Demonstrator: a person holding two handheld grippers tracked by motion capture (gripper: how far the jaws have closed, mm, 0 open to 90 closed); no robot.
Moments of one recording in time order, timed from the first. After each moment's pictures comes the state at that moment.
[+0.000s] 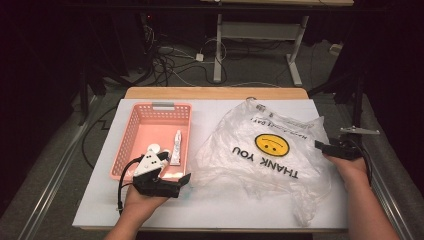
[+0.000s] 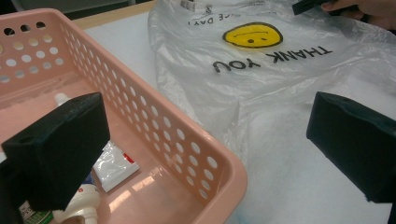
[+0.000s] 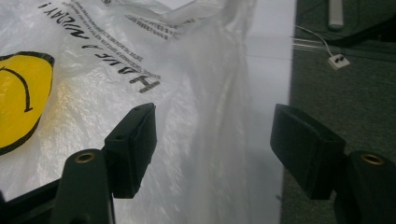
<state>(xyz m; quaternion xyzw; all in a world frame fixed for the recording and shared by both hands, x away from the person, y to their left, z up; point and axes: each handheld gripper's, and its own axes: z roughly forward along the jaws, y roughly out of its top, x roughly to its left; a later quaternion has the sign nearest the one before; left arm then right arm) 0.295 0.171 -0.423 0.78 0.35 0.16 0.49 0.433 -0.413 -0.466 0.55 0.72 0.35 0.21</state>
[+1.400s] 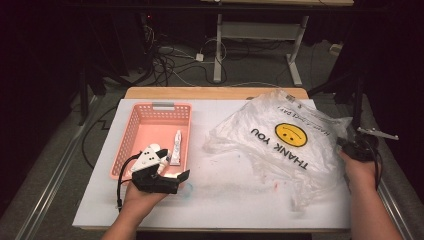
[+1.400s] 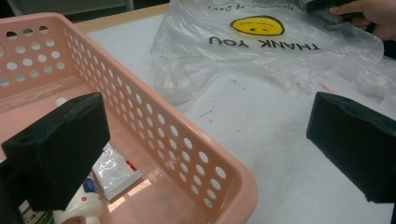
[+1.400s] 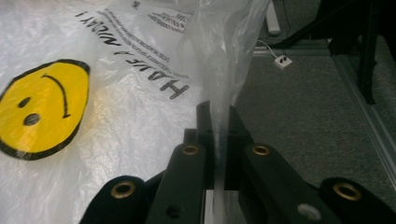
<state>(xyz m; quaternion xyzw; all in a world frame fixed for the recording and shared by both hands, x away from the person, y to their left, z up) 0.302 0.176 -0.422 0.77 0.35 0.15 0.50 0.413 -0.438 -0.454 0.63 0.64 0.34 0.28</state>
